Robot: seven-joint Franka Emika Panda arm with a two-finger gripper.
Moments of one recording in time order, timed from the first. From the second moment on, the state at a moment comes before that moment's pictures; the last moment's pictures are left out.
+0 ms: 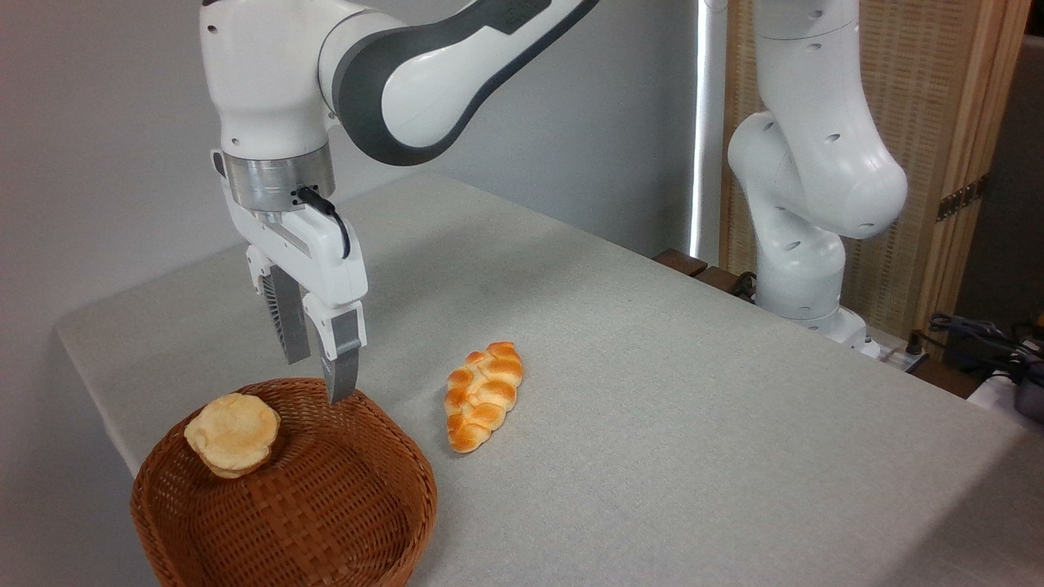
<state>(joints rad) -0.27 0.17 0.05 -1.73 -0.05 2.03 0.54</state>
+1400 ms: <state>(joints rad) -0.27 0.17 0.05 -1.74 -0.05 2.02 0.54</state>
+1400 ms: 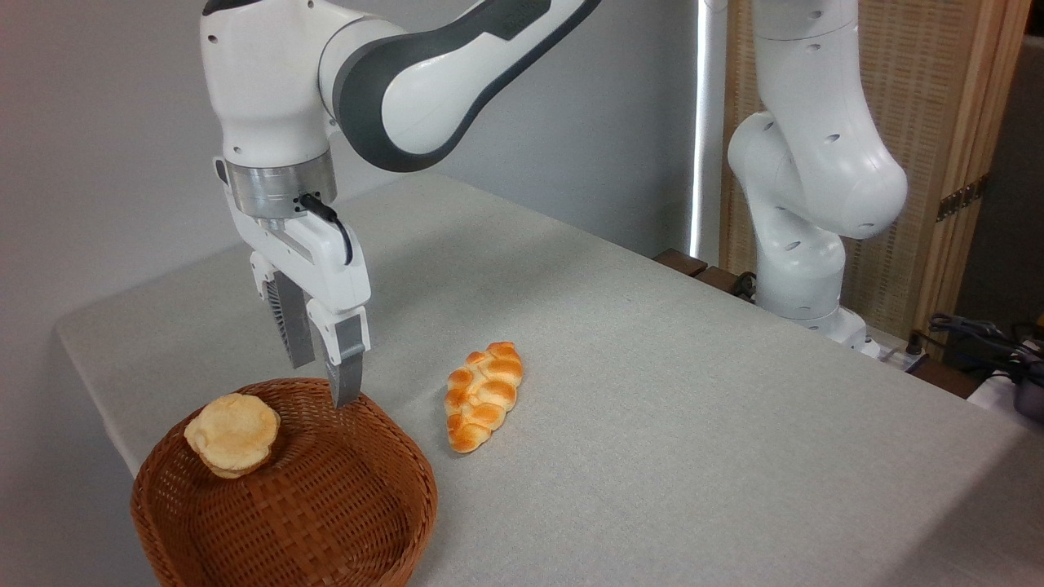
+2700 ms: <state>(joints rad) -0.27 -0.03 0.04 -2.03 -0.05 2.01 0.54</state>
